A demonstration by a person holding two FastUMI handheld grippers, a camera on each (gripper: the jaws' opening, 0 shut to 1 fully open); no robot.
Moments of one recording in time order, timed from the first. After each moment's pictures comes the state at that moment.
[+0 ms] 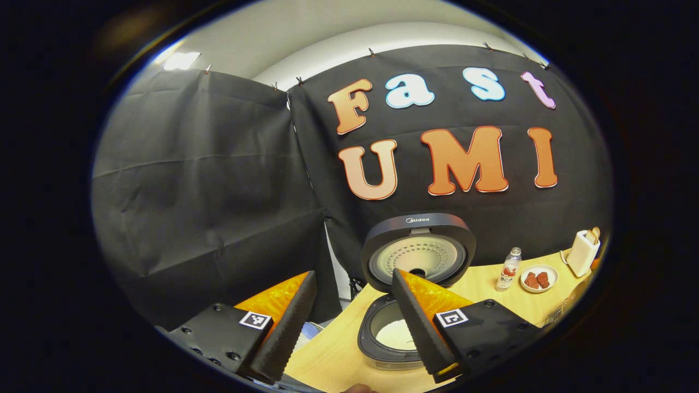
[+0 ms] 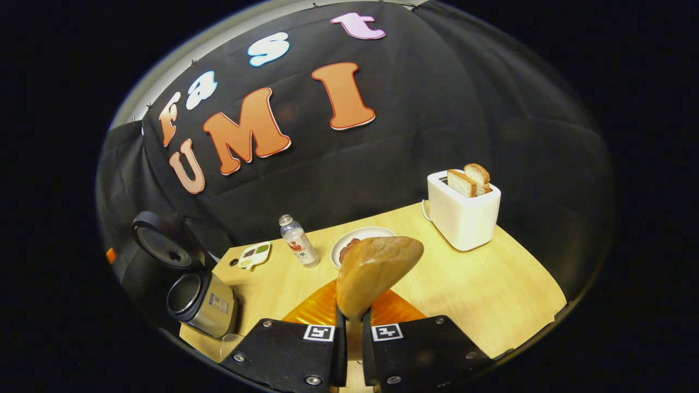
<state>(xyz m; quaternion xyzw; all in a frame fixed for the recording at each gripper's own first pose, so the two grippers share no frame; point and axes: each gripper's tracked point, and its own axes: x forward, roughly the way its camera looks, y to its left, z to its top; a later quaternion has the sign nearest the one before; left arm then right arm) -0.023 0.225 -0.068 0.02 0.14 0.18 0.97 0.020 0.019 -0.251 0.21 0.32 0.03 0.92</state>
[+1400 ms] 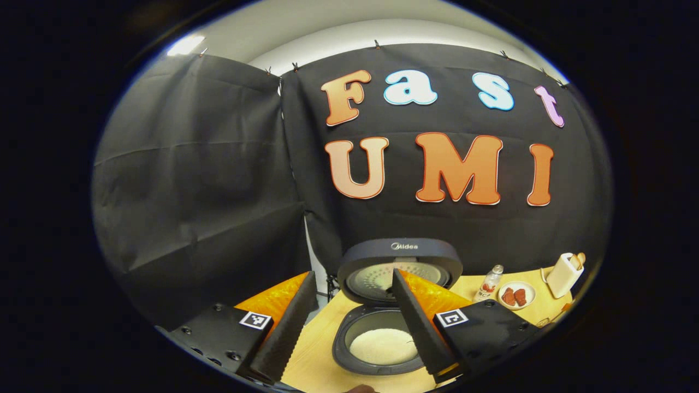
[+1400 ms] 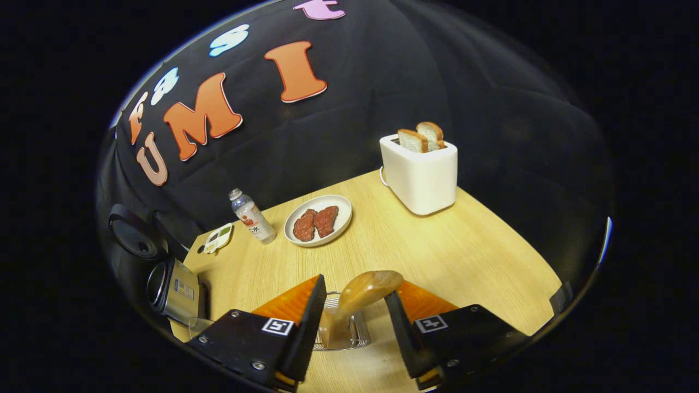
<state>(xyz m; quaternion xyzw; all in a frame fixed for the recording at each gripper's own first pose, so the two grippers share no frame) 0.054 0.213 -0.042 -0.03 0.17 0.12 0.98 -0.013 -0.040 -0.284 0.20 0.38 -0.04 0.90</state>
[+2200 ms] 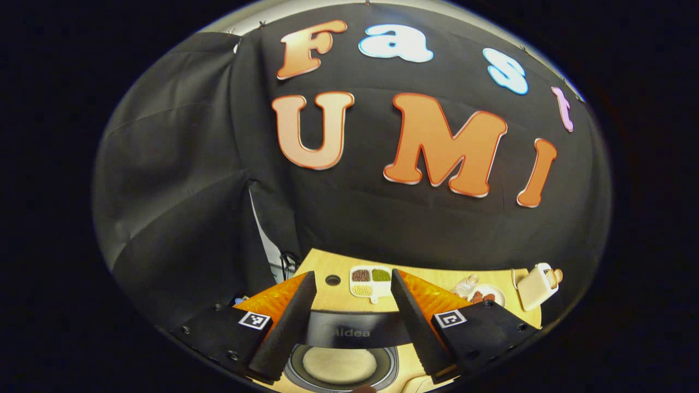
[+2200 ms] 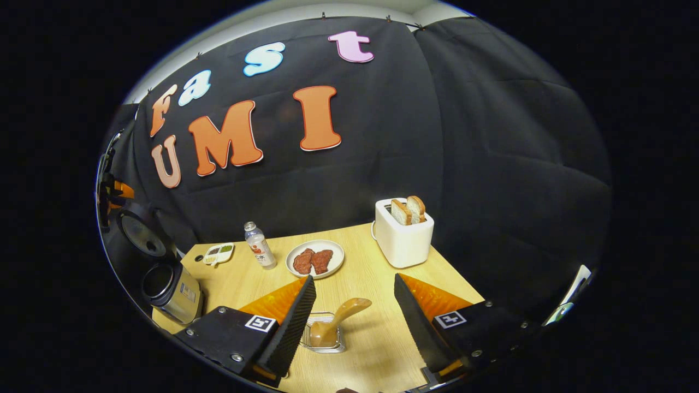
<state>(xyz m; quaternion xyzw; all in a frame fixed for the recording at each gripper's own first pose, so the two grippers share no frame) 0.208 0.170 -0.094 -0.07 0.31 0.03 0.95 -0.031 -0.070 -0.184 0.12 0.30 -0.05 0.94</state>
